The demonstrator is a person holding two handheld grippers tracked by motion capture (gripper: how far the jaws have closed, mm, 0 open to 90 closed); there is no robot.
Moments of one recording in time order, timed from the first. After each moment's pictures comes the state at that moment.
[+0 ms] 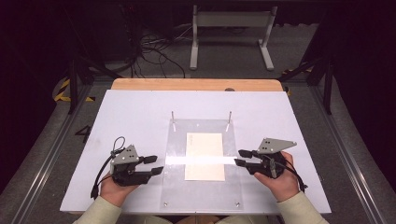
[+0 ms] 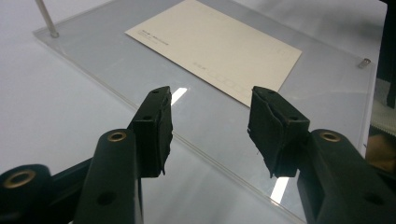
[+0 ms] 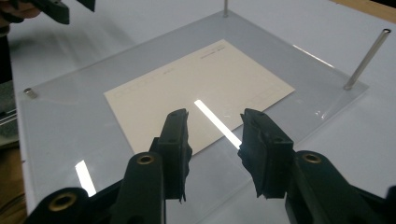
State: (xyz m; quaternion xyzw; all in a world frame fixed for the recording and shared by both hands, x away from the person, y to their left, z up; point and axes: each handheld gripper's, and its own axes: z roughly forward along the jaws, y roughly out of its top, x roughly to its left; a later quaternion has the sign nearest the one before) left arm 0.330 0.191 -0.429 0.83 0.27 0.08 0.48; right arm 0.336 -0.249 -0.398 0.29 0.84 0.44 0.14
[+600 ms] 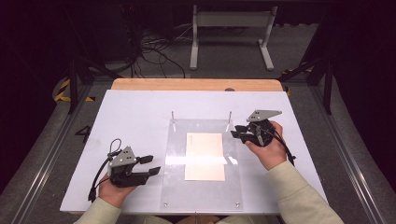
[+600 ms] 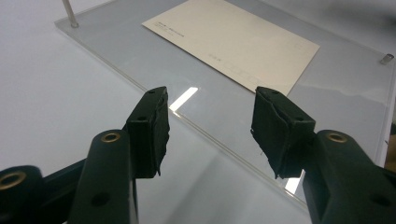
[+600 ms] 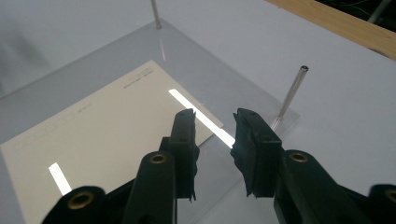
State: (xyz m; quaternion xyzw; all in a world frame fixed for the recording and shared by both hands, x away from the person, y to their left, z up) left arm 0.327 0.196 -0.436 0.83 0.28 0.10 0.47; right arm 0.418 -0.235 -0.383 0.33 0.84 0.40 0.16
